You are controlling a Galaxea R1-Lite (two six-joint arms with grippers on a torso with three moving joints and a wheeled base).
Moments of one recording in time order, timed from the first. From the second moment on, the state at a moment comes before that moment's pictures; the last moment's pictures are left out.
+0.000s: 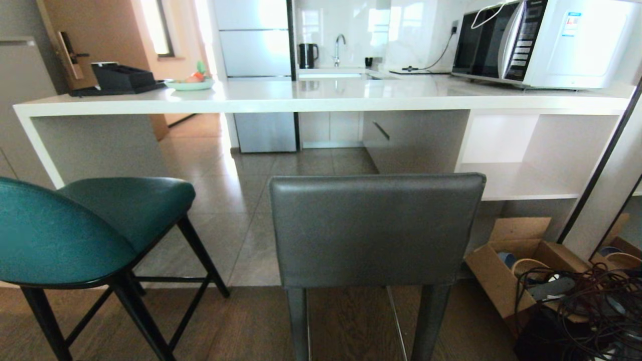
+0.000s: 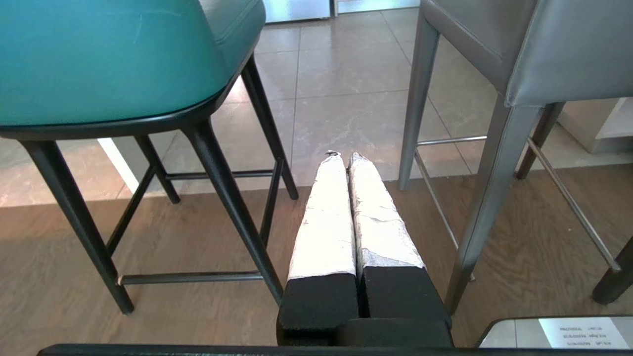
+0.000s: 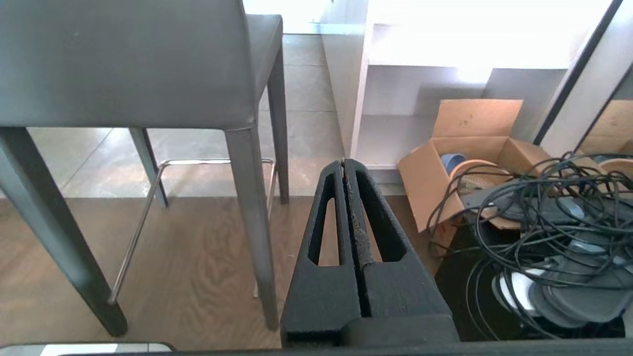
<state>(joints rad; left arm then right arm) 0.00 0.00 -0.03 0.08 -0.03 0.08 0.00 0.00 0.00 0.00 0.03 -0.07</state>
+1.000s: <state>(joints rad) 0.00 0.00 -0.03 0.08 -0.02 0.06 0.00 0.00 0.00 0.00 0.00 0.01</state>
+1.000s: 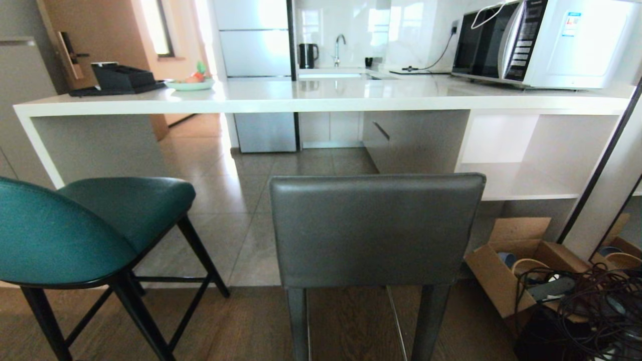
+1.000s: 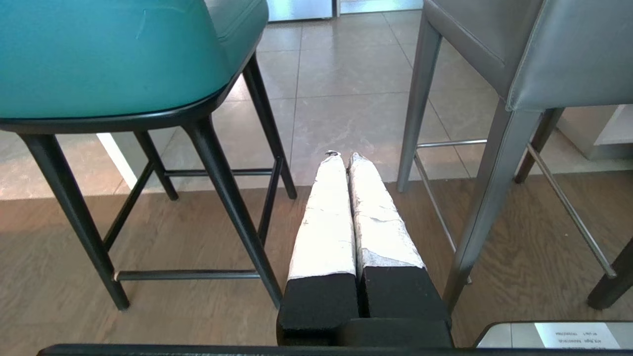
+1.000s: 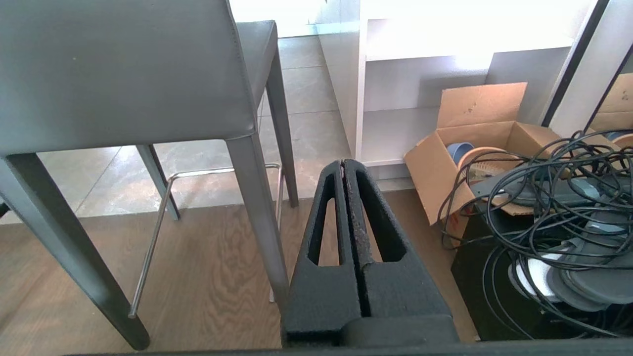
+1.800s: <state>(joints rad) 0.00 0.00 -0.03 0.08 -0.02 0.04 0.00 0.00 0.00 0.00 0.00 0.01</state>
